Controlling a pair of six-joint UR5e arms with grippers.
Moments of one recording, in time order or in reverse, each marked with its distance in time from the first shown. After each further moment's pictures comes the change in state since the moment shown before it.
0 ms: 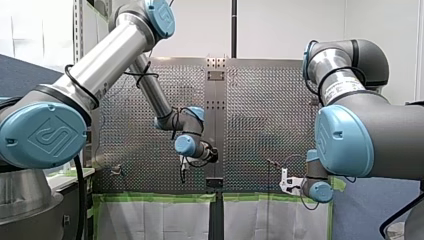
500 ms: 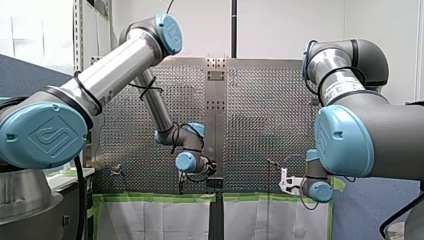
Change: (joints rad) left arm 0.000 -0.128 0.017 0.127 -0.066 0.070; right arm 0.004 0.000 -0.003 0.000 -0.002 0.002
